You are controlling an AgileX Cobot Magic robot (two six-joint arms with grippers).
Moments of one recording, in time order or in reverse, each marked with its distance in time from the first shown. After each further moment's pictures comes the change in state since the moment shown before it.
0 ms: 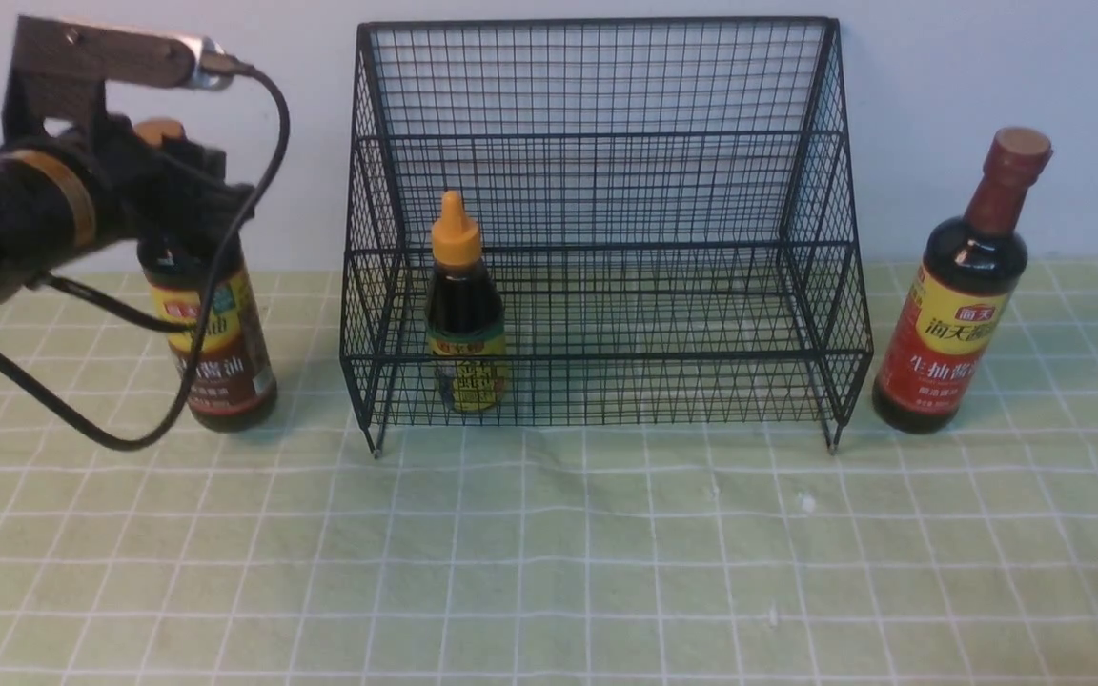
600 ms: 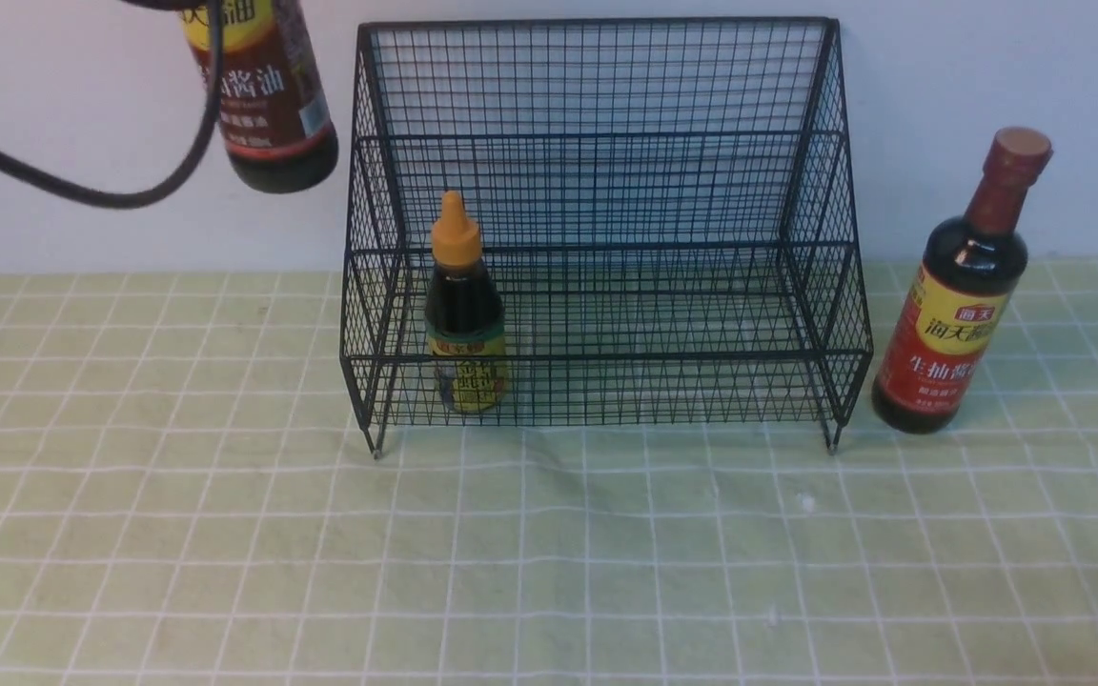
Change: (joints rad) right arm 0.000 0.000 0.000 0.000 0.000 0.000; left arm -0.142 0.019 -0.390 0.006 -0.053 -0.125
